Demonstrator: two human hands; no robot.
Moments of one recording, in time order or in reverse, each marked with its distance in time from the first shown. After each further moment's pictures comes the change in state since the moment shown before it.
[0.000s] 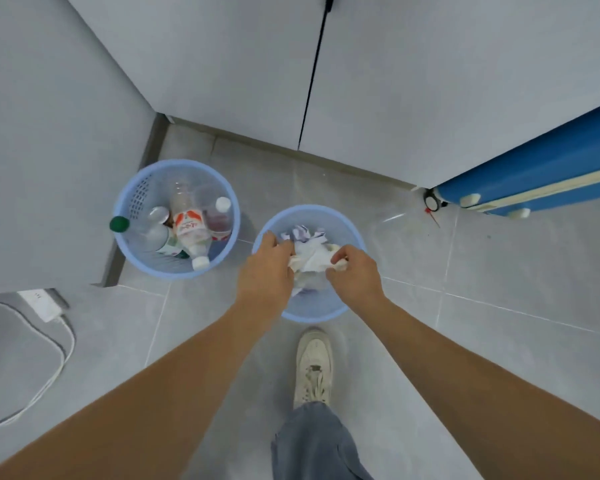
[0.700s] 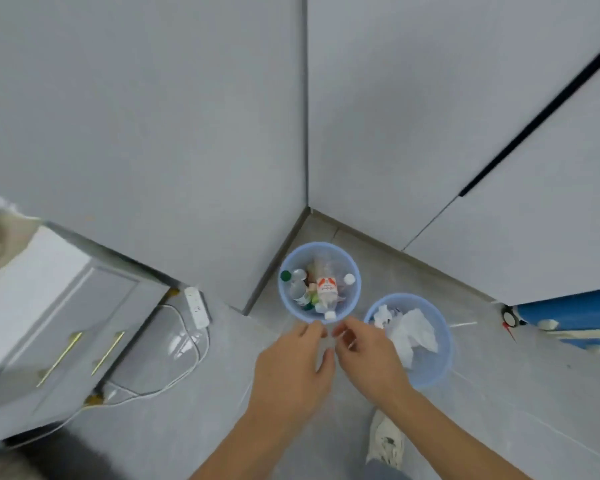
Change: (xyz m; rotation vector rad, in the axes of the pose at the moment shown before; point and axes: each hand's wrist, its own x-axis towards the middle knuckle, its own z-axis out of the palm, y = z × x) left_hand -0.256 -0.062 -0.235 -0.044 0.236 -0.126; right_hand -0.243 -0.209 0.037 -0.171 -0.139 -0.528
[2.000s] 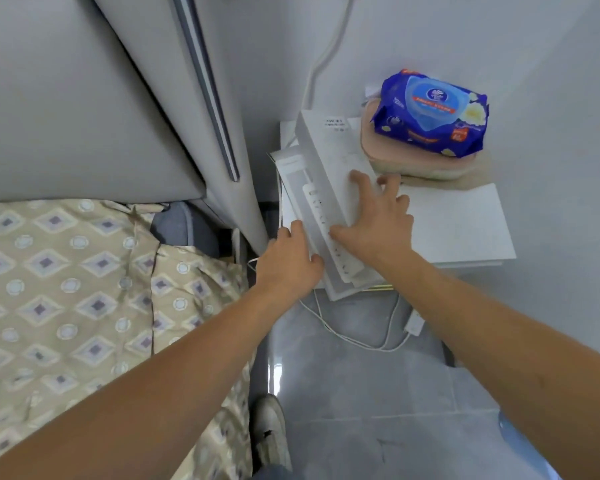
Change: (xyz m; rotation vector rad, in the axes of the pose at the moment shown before) left_hand -0.208 -0.592 -0.121 -0.432 0.452 -0.925; right_hand -0.011 -0.493 0.517 -0.653 -0.237 -0.824
